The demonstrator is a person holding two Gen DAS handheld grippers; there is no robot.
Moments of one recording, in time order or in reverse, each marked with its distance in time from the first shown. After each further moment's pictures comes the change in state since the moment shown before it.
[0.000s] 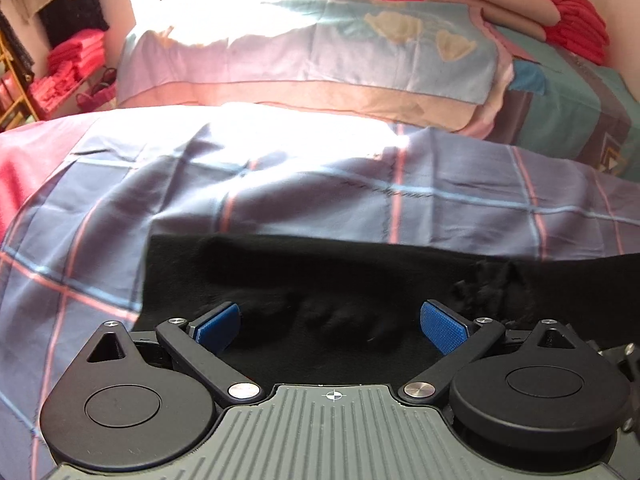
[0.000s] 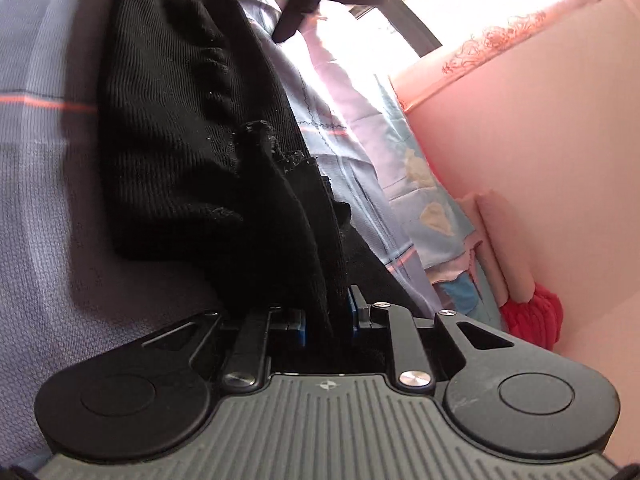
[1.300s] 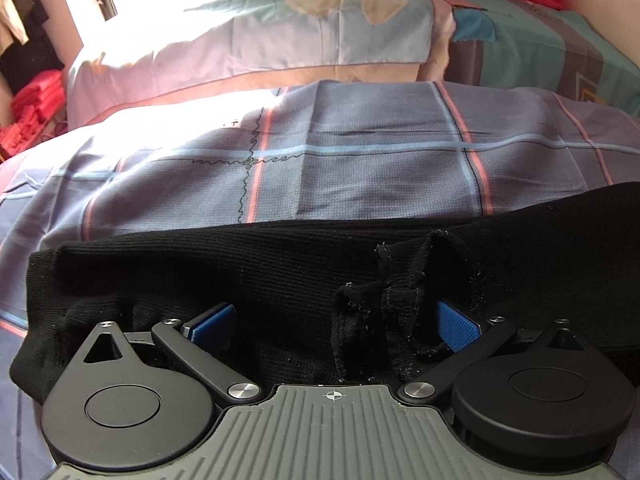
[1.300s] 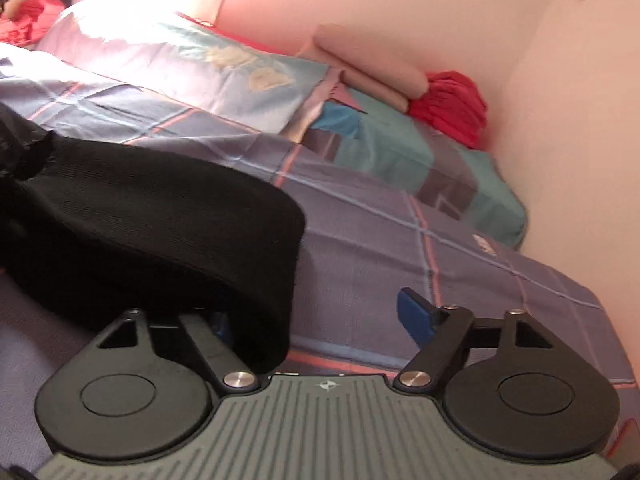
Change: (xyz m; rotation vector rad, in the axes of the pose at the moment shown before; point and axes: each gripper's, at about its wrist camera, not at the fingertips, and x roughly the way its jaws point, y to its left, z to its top) left arm 0.067 -0.092 -0.027 0.151 0.010 0.025; right arm -0.040 -0.120 -0.134 0.573 0.219 -0.096
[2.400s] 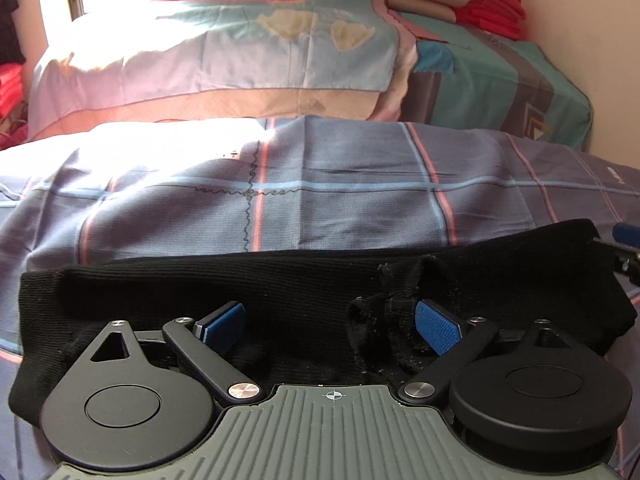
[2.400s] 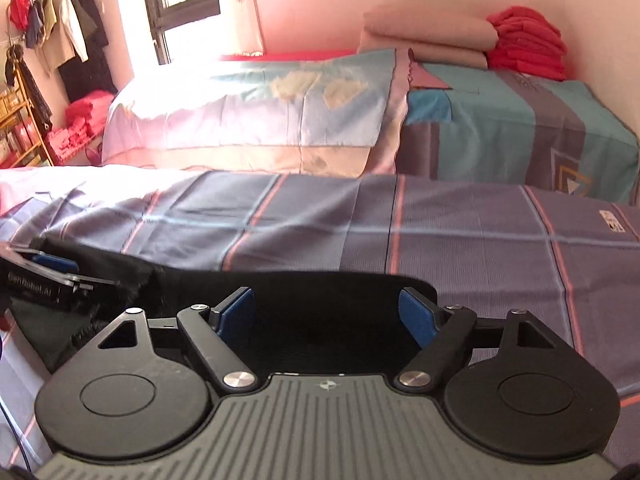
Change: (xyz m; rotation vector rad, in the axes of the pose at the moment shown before) left arm -0.035 0.044 0.008 -0.014 -0.044 -0.187; right arm 0.051 -0.039 0.082 0.445 0.083 0.356
